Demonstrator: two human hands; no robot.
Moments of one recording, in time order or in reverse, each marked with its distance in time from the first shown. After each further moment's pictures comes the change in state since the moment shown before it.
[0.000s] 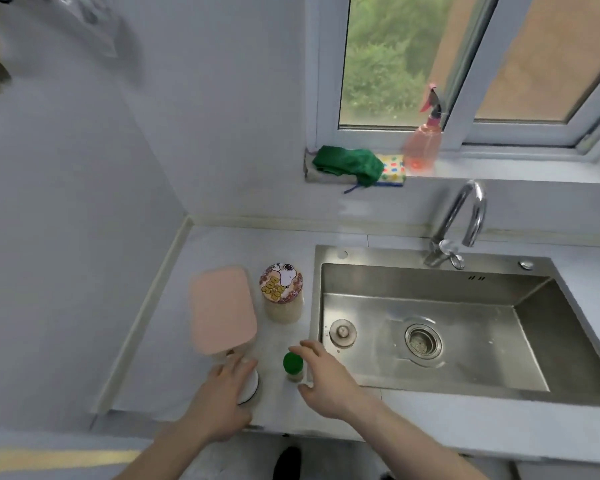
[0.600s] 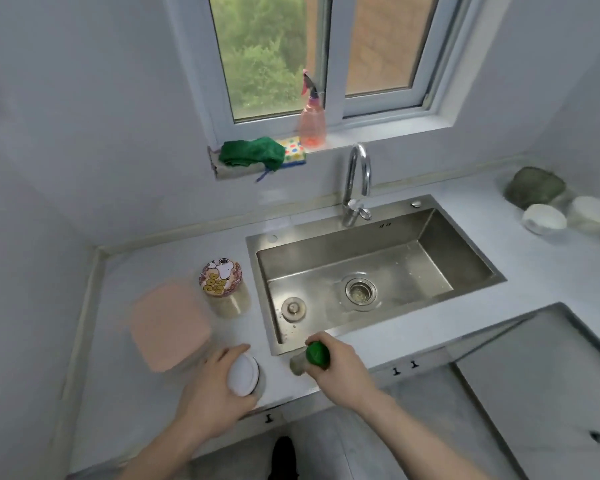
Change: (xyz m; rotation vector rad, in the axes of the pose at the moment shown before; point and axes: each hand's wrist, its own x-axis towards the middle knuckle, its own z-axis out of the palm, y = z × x) left_hand -0.029 0.036 -0.013 -0.100 0.264 0.283; right_hand -0.105 -0.004 0.020 0.380 0.477 0.336
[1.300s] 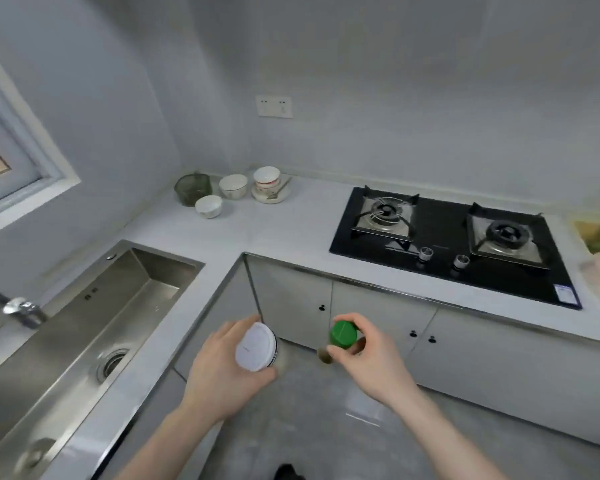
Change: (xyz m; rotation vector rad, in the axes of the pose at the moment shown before) left_hand -0.166 0.435 0.173 -0.041 -0.374 0.862; right_hand -0.442 0.224 -0.225 0.333 0.964 0.464
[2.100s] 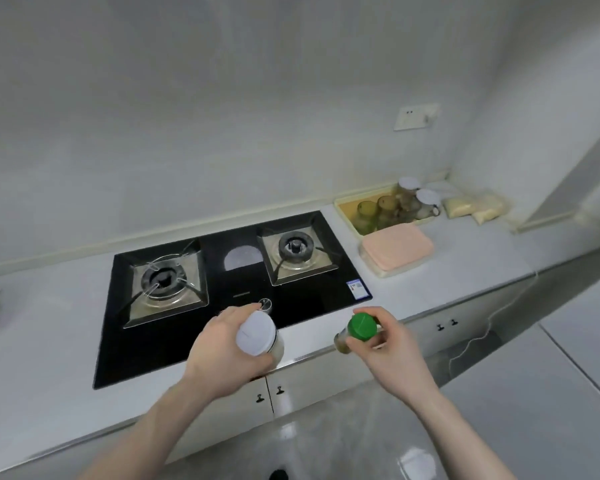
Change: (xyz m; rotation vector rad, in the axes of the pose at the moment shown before) left_hand 0.251 0.374 0.265 -0.072 -0.507 0.532; right_hand 0.060 0.194 -0.349 0.134 0.707 0.364
